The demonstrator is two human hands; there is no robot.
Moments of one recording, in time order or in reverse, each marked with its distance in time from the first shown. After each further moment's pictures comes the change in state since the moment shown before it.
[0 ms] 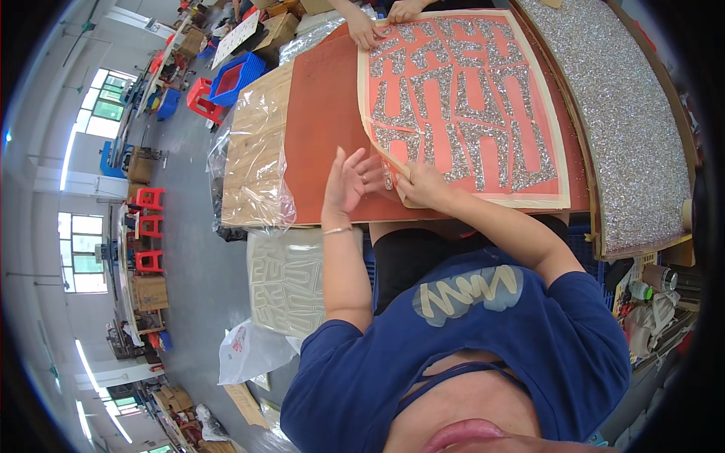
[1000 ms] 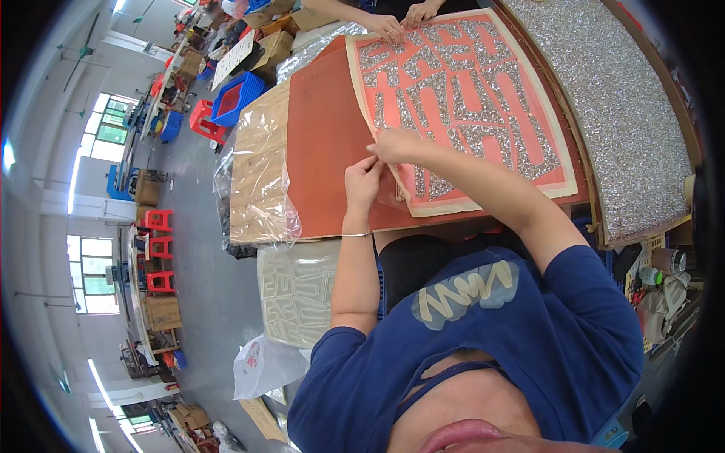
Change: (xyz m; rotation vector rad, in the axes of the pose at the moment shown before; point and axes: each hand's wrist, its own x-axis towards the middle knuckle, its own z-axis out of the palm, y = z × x) left_hand 0.042 -0.029 0.019 0.841 0.378 0.414; right_hand 0.103 -0.032 -0.033 -0.267 -0.403 0.178
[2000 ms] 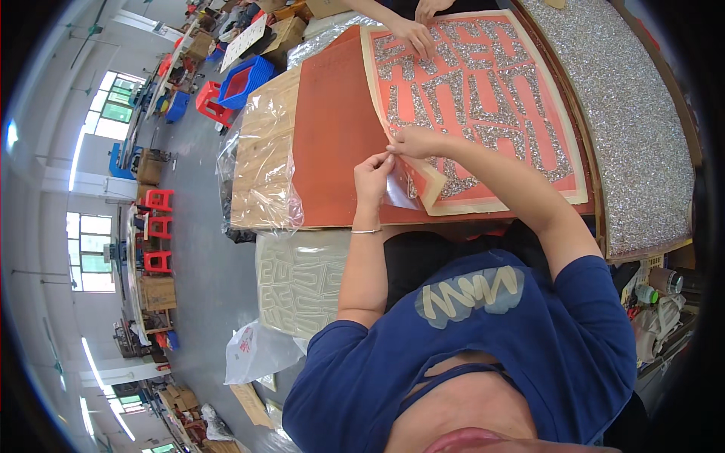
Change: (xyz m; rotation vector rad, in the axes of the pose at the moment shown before) left_hand -0.002 -0.018 0.008 -0.243 0.091 0.027; right_hand 0.016 0.050 0.018 0.158 -0.124 -0.166
